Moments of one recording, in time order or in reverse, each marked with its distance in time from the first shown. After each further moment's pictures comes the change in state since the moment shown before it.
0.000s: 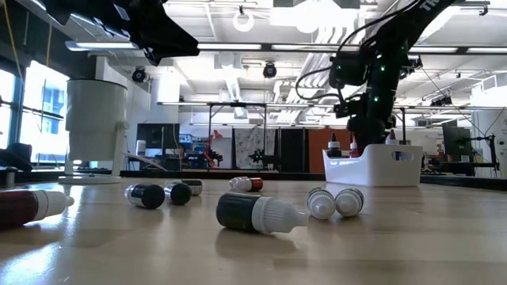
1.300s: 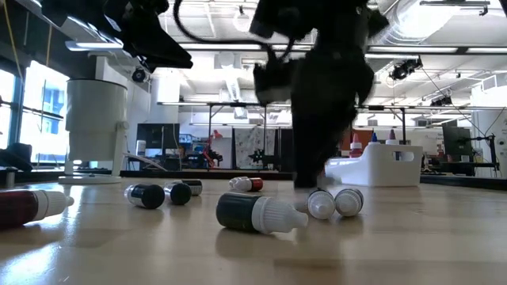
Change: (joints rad) left arm 0.000 0.000 0.000 -0.102 0.006 0.004; right arm 0.772 0.474 0.459 0.043 -0.231 0.392
